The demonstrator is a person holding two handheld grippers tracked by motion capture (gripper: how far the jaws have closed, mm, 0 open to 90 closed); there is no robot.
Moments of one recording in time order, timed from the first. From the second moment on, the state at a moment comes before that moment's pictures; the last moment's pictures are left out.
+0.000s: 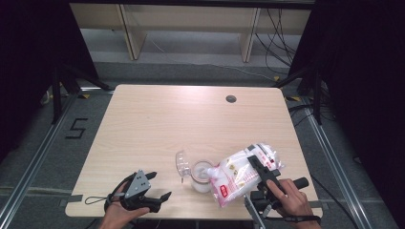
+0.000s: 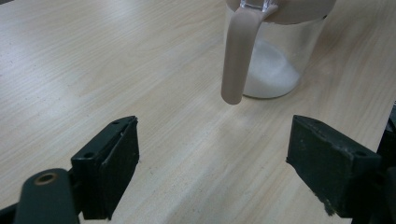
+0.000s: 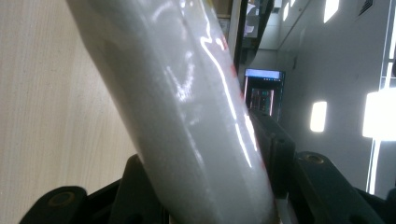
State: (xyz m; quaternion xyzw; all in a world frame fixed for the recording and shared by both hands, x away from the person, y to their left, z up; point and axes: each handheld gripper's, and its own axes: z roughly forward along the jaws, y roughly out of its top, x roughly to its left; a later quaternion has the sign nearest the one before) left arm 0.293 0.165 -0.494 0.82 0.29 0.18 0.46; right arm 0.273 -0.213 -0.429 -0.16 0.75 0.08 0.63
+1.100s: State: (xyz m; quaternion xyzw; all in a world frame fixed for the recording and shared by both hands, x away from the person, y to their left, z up) left arm 0.292 0.163 -0.496 0.81 0.30 0.17 0.47; right arm 0.273 -0.212 -0.422 -0.16 0.75 0.06 0.63
